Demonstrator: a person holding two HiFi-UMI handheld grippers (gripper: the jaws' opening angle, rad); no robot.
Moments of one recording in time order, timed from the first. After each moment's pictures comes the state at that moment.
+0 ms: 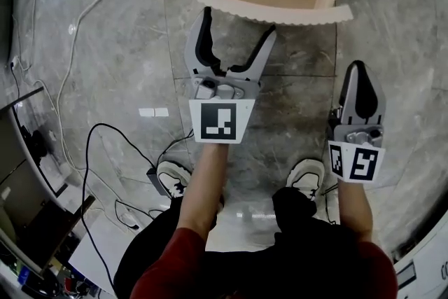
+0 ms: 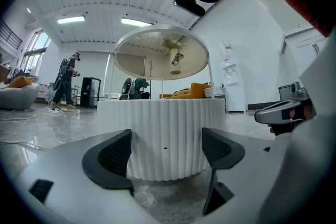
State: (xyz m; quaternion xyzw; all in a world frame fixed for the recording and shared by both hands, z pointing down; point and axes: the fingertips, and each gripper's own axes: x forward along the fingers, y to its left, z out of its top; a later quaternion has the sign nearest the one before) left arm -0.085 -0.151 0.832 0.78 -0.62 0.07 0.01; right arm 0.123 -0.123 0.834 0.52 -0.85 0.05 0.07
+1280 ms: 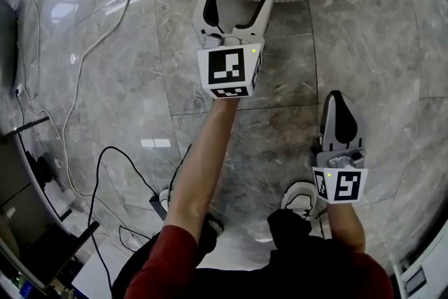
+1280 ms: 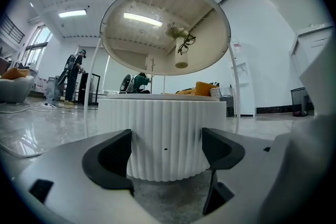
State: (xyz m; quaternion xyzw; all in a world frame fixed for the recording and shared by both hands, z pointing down) left arm -0.065 -0.298 0.829 0.77 -0.63 0.03 0.04; right arm 0.126 -0.127 0.826 0.52 -0.85 0.06 0.05
